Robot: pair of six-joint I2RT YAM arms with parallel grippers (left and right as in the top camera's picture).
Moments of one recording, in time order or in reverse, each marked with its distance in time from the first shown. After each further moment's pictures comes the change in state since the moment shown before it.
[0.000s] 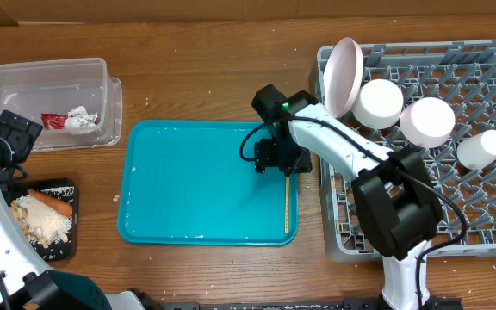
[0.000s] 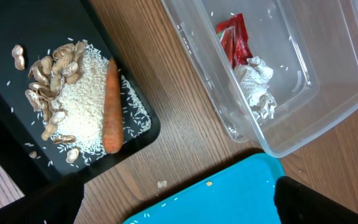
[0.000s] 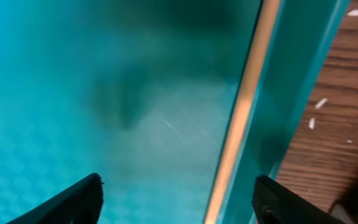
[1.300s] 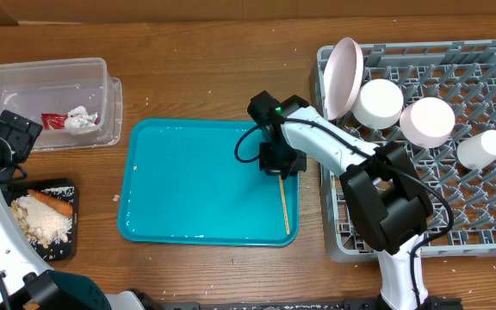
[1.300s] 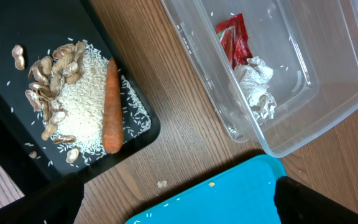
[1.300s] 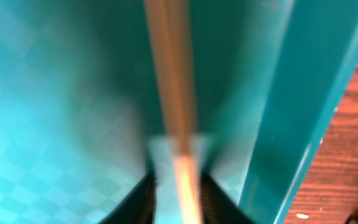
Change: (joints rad) left arm 0.000 0.000 0.000 0.000 0.000 0.000; right arm 0.018 0.055 0.000 0.013 0.057 0.084
